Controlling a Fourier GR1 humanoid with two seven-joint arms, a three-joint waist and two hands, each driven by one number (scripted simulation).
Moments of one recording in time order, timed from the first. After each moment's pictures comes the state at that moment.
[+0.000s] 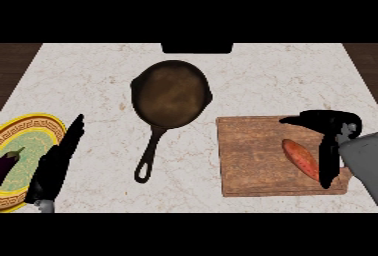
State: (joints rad) left arm 0.06 0.30 -0.07 -1.59 -0.09 0.08 0.14; right arm -0.48 -0.59 0.30 -1.34 0.24 0.97 0.60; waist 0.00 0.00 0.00
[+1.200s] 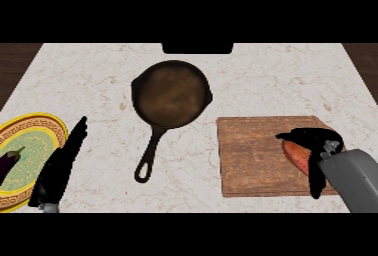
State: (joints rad) left arm 0.08 0.22 -0.03 -1.63 -0.18 0.03 0.15; right arm -0.38 -0.48 0.28 -1.22 0.61 0.93 0.37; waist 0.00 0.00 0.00
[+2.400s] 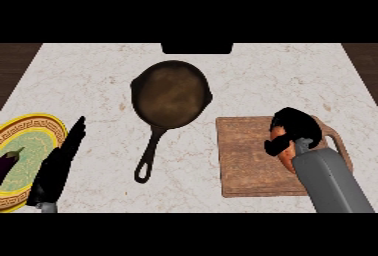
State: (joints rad) left arm 0.08 0.21 0.01 -1.61 -0.18 -0.01 0.13; right arm -0.39 -0.23 0.13 -1.24 0.85 0.37 0.63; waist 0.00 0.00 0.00
